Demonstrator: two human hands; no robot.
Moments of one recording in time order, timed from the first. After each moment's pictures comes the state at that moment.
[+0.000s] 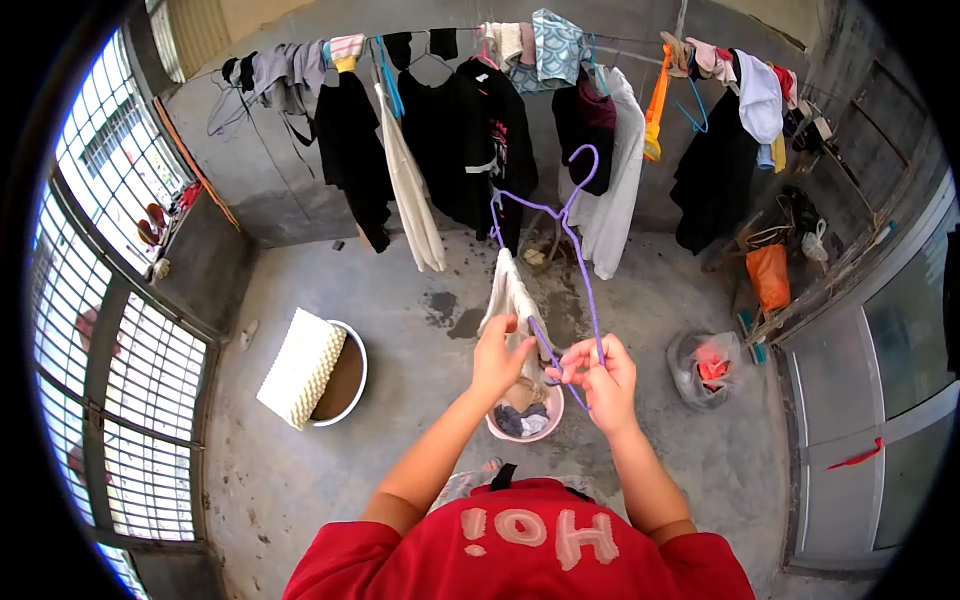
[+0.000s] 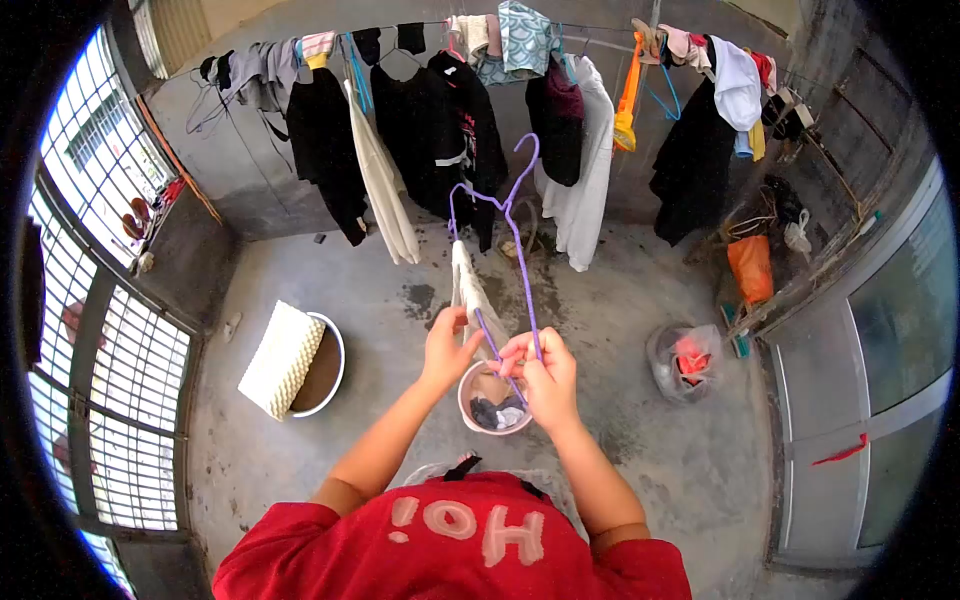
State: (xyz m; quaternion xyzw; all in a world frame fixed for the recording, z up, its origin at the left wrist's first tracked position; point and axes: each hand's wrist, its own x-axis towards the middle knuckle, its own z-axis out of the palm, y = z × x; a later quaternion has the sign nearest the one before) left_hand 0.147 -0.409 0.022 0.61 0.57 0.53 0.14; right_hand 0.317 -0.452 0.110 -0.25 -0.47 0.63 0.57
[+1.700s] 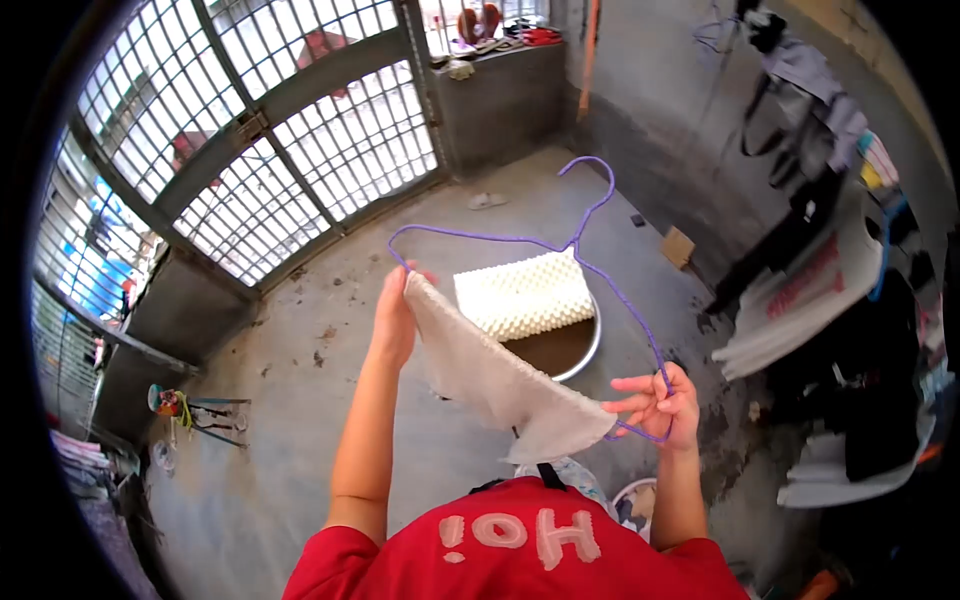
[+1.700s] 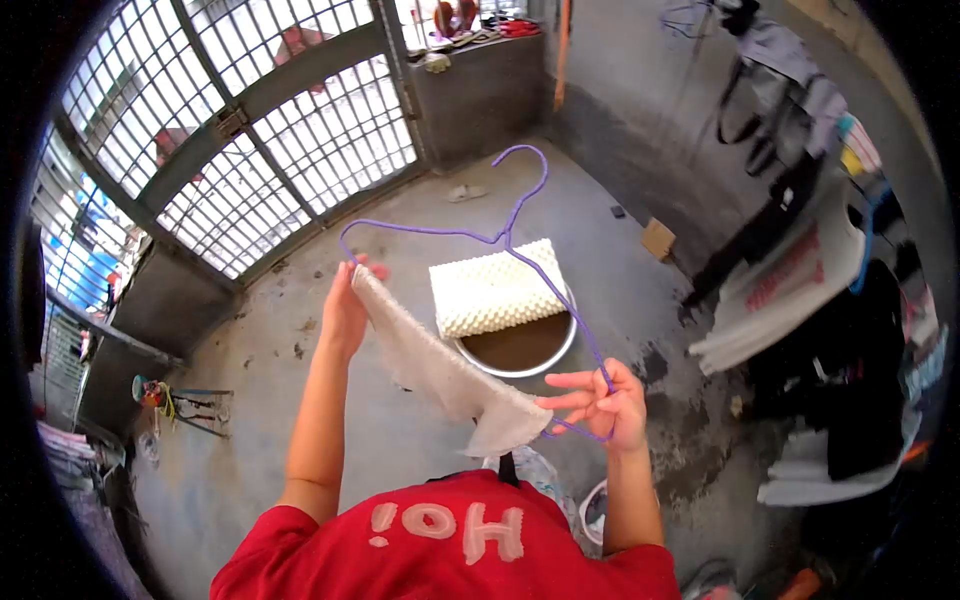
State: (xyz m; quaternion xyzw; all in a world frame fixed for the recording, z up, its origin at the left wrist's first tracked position) left_hand -0.463 -0.707 0.079 0.03 0.47 0.87 0.13; right_hand -0.214 -0.424 0.076 0.06 -0.37 0.92 0.08
